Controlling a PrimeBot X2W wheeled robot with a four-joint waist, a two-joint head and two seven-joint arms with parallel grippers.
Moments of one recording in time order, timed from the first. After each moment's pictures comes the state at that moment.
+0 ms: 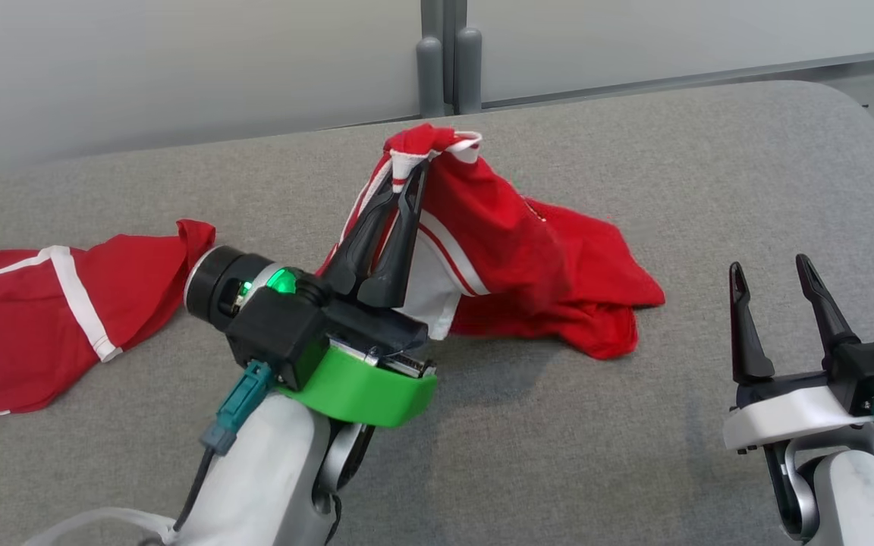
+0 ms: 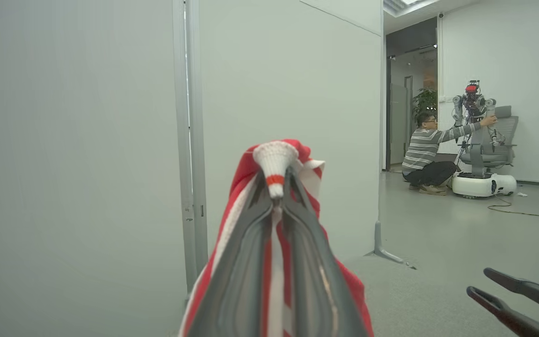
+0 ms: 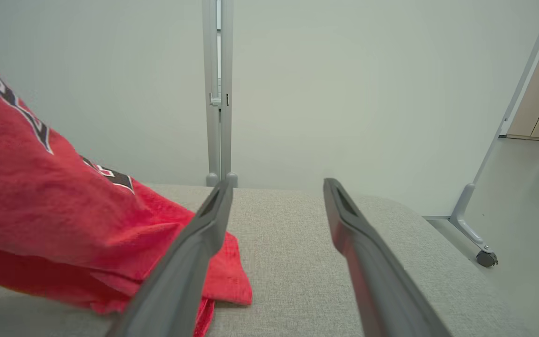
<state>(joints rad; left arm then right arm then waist) -0.39 0.06 -0.49 -0.02 -0.26 -0.02 -0.25 -0.12 -0.05 -0.11 0.09 -0.03 0.13 -0.26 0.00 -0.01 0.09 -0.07</state>
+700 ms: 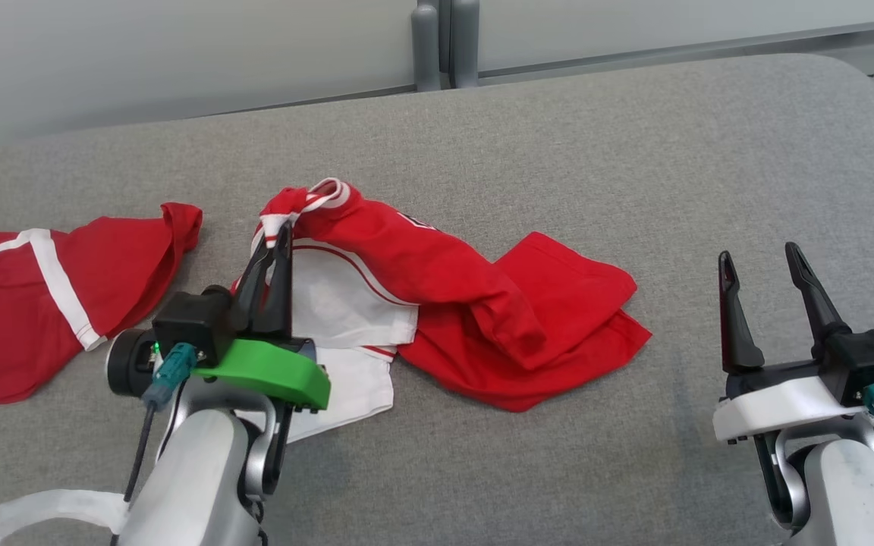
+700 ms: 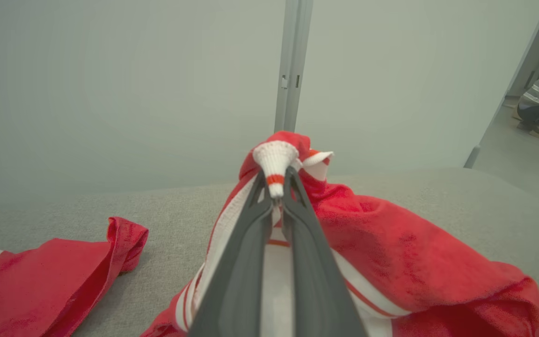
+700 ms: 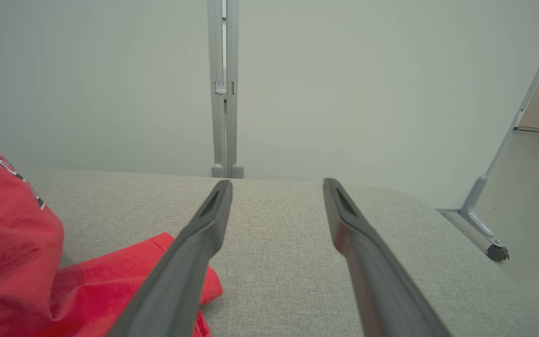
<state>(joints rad) -0.35 0.12 -0.37 0.19 -0.34 0.06 -0.20 -0.13 -0.05 -0.10 0.09 -0.02 0.13 -0.26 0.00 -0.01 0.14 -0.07</state>
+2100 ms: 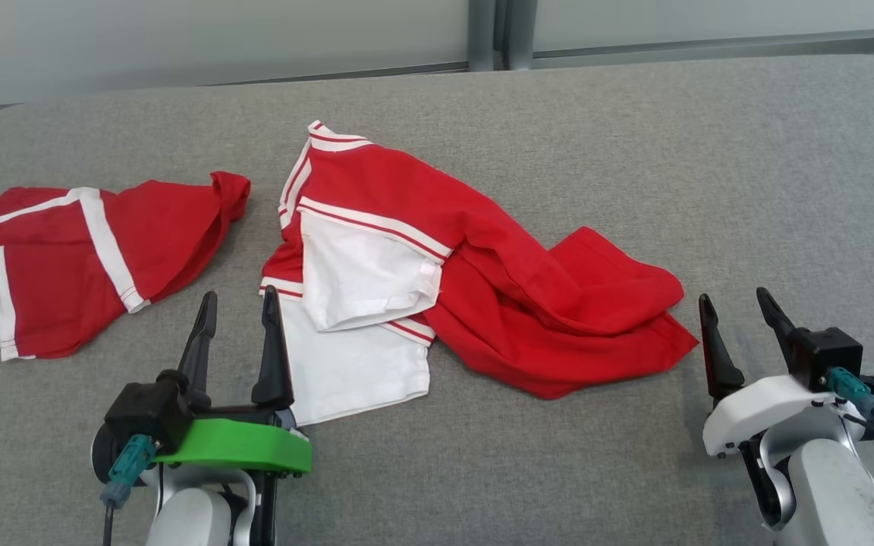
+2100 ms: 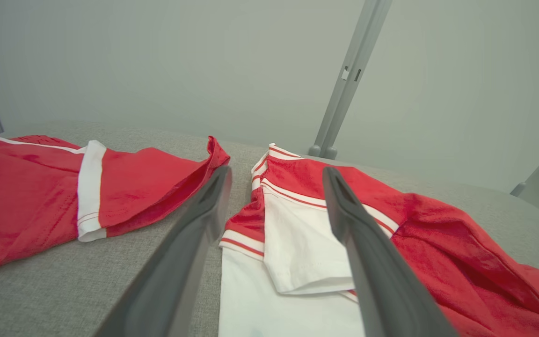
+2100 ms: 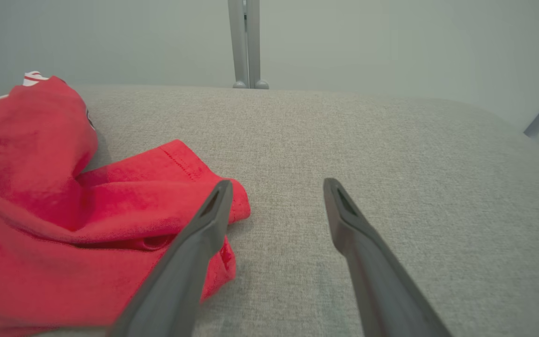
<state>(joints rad) -0.14 0.05 -0.17 0.16 -0.36 0.00 -0.26 -0.21 -0.08 -0.07 0.38 0.03 0.13 -0.23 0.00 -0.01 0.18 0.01</state>
